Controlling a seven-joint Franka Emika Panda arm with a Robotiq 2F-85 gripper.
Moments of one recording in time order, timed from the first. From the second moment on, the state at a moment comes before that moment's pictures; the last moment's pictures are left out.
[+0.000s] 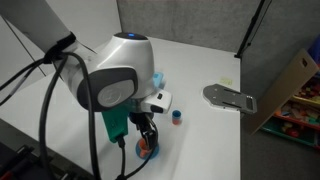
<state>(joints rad) -0.21 0.44 -0.26 -2.42 -0.04 2.76 0.27</state>
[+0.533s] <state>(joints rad) -0.21 0.56 -0.26 -2.42 0.03 2.91 0.22</state>
